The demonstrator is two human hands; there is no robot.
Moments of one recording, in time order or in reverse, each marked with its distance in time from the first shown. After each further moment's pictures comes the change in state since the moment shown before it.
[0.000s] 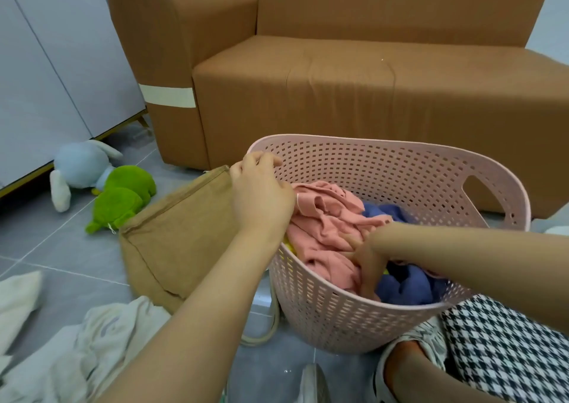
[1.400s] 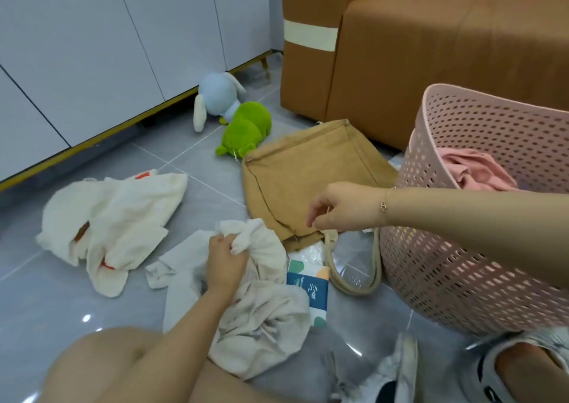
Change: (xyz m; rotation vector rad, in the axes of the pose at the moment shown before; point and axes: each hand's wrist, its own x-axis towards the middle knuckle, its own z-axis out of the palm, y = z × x) left_hand -0.155 -0.302 -0.055 0.027 -0.039 -0.685; right_hand -0.020 -0.216 -0.100 0.431 0.326 -0.634
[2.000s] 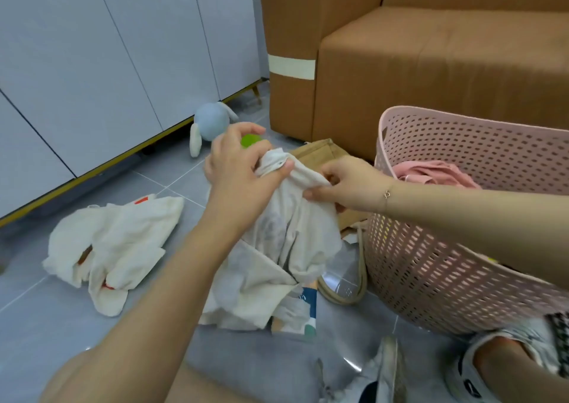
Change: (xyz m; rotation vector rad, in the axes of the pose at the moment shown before) left_hand -0.044 0.204 -0.113 -0.099 0.137 0.680; right_hand -0.055 0.007 -0.036 0.251 0.435 -0.039
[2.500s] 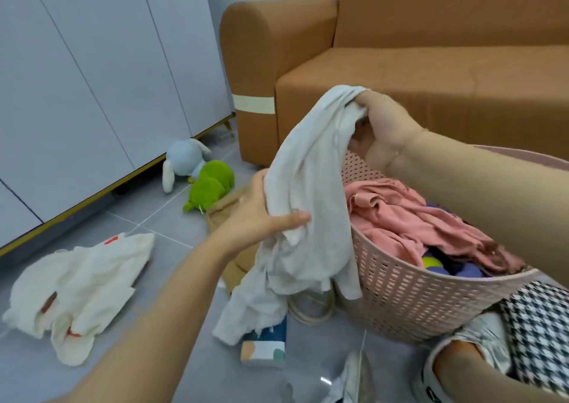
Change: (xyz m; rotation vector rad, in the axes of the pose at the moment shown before) left_hand 0.004 0.044 0.048 -0.357 -0.524 -0.253; right_hand -0.029 0.009 -0.115 1.302 0.533 0.113
